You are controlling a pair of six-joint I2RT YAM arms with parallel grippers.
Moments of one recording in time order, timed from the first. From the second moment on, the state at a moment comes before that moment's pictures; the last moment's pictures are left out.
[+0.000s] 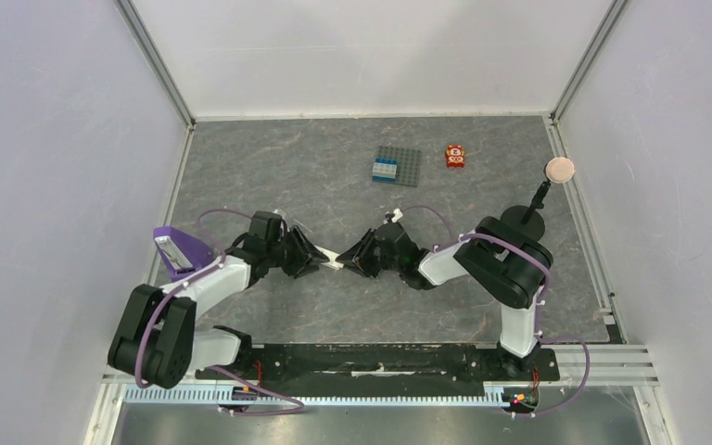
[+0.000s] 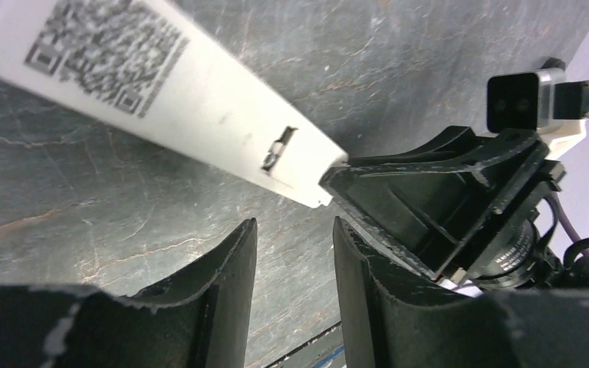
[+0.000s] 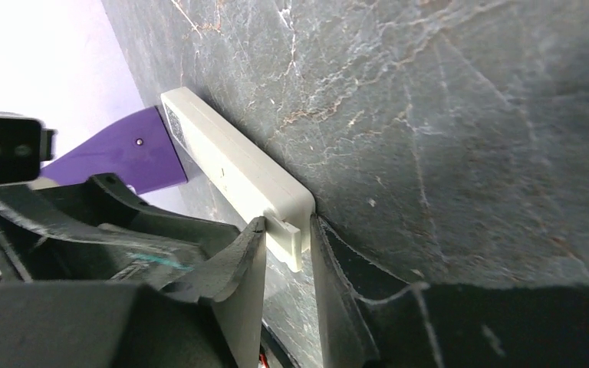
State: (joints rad) left arm -0.32 1.28 0.47 -0.06 0.37 -0.95; right arm 0.85 1.92 0.72 0.62 -0.10 1.41
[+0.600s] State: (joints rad) left arm -0.32 1.28 0.68 -0.29 -0.05 -0.72; right arm 0.87 1.93 0.83 0.51 -0.06 1.32
